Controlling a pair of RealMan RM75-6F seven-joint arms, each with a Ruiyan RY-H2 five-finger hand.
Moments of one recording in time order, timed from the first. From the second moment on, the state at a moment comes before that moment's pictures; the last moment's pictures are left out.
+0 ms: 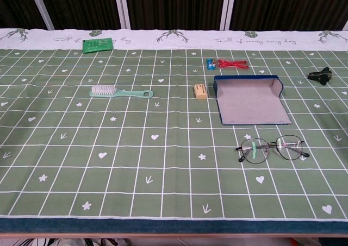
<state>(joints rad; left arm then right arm) -0.07 -1.12 -0.08 -1.67 1.42 1.50 0.02 0.05 -1.26 0.06 -1.62 -1.51 1.52 -0.25</state>
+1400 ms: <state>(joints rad) -0.07 -1.12 -0.07 -1.68 1.43 1.49 0.02 0.11 -1.20 0.05 -1.63 -1.51 1.37 -0.08</state>
